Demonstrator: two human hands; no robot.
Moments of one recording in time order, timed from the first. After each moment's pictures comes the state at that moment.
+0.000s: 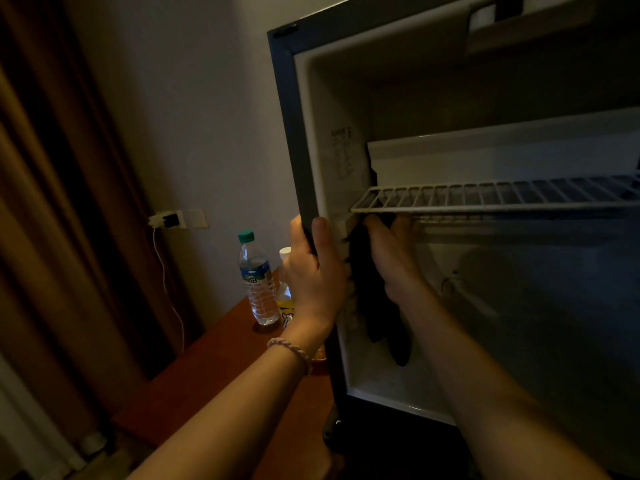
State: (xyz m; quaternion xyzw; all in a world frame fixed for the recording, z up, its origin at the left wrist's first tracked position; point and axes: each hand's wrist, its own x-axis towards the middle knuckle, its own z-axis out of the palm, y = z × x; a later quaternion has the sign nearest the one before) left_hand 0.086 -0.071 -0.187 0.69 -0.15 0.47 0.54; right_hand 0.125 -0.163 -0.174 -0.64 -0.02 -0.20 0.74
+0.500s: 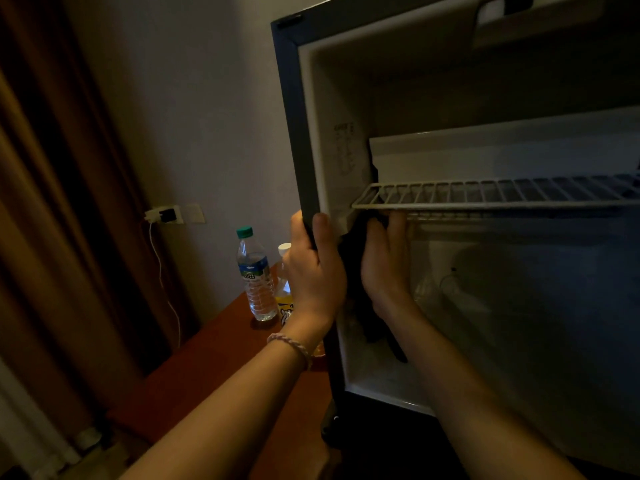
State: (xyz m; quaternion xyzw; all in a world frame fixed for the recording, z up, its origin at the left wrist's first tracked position) left_hand 0.093 -0.068 -0.192 0.69 -0.16 0.46 0.54; right_hand 0.101 -0.150 -0.187 -0.67 -0.01 -0.30 0.68
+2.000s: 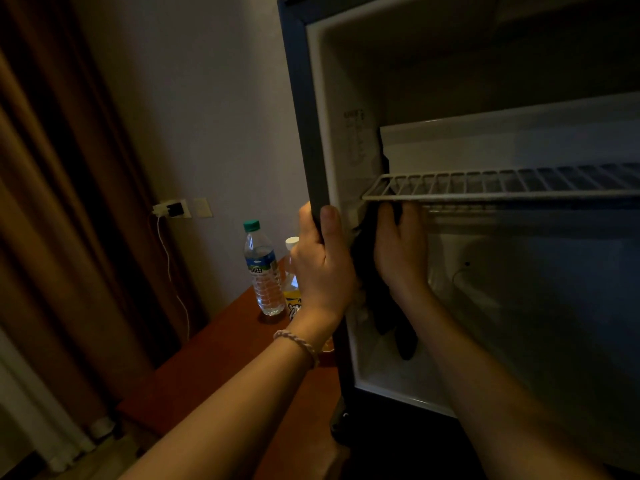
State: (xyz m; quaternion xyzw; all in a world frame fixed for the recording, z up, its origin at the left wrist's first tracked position) left_hand 0.091 -0.068 -0.193 0.68 -0.16 0.46 0.55; right_hand 0.123 -0.159 -0.188 -0.68 -0.03 -0.34 0.65
